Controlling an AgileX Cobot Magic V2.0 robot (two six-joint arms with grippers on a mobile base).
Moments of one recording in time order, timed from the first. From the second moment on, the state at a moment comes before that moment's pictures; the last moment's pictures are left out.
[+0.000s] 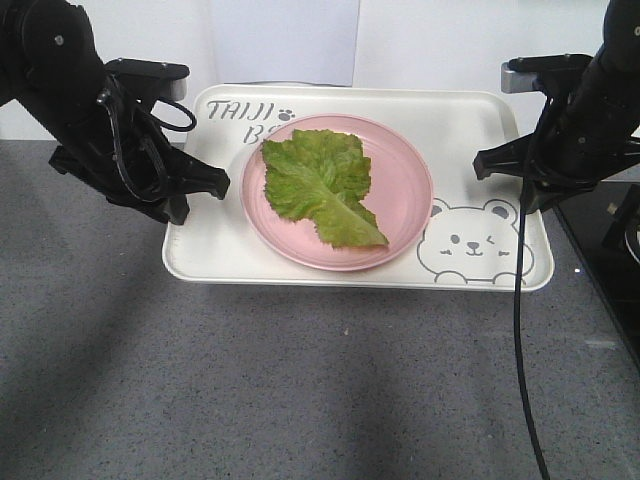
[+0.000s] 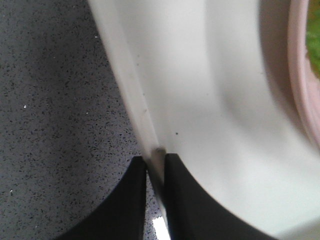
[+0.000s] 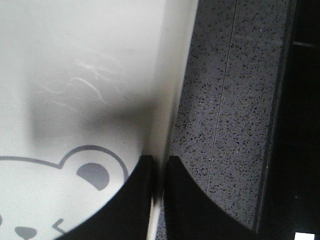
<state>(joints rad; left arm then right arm) -0.37 1.74 -1.70 -0.05 1.22 -0.10 0.15 1.77 -1.72 -0.01 1.27 0.02</state>
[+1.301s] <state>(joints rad) -0.37 1.74 -1.70 -0.05 1.22 -0.10 0.15 1.77 -1.72 -0.01 1.27 0.01</state>
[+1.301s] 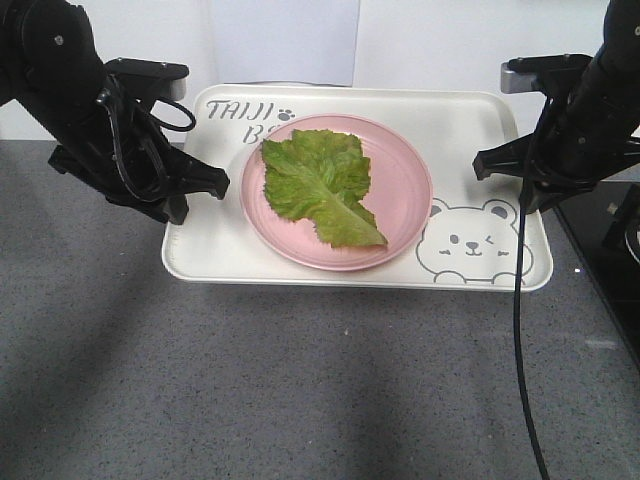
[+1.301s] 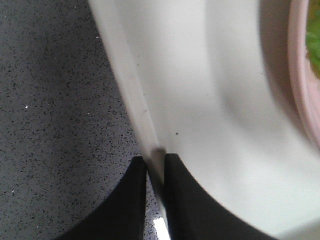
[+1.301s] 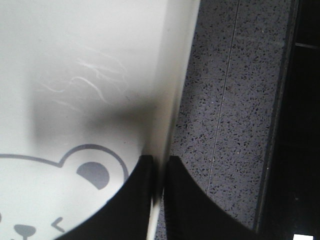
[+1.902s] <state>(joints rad) -0.37 1.79 -1.69 0.03 1.27 -0.10 0.15 1.81 -1.72 0.09 1.27 -0.08</state>
